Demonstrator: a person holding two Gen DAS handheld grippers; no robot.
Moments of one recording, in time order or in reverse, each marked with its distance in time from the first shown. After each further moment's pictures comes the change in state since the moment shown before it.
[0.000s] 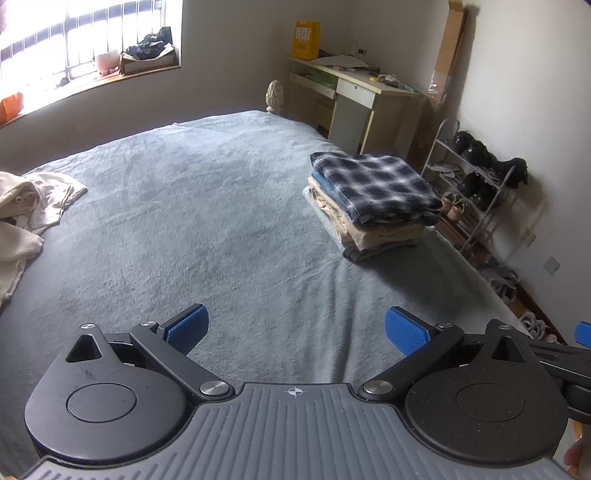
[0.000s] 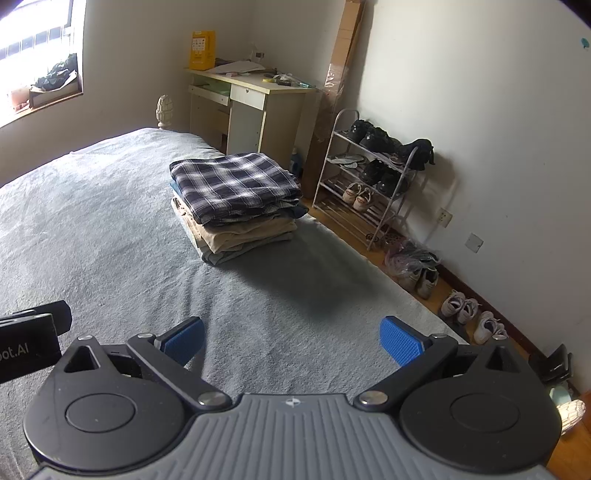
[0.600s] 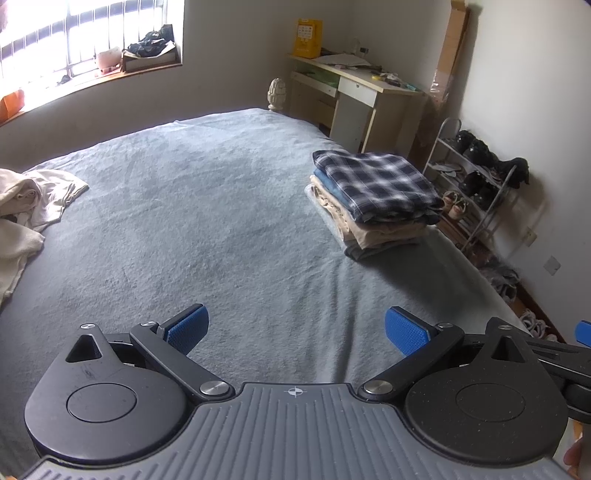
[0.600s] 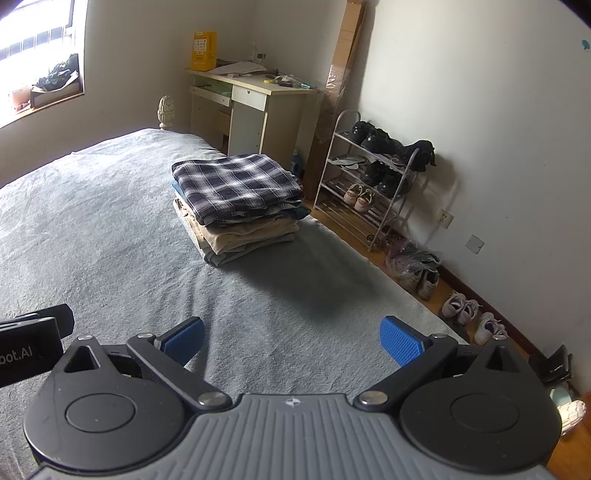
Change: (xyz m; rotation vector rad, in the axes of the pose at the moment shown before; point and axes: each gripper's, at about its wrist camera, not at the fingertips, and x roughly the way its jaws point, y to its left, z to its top) left arm 0.001 0.005 0.000 -0.005 0.006 0.003; right arm -0.001 0.003 -0.001 -0.001 -0.003 0.002
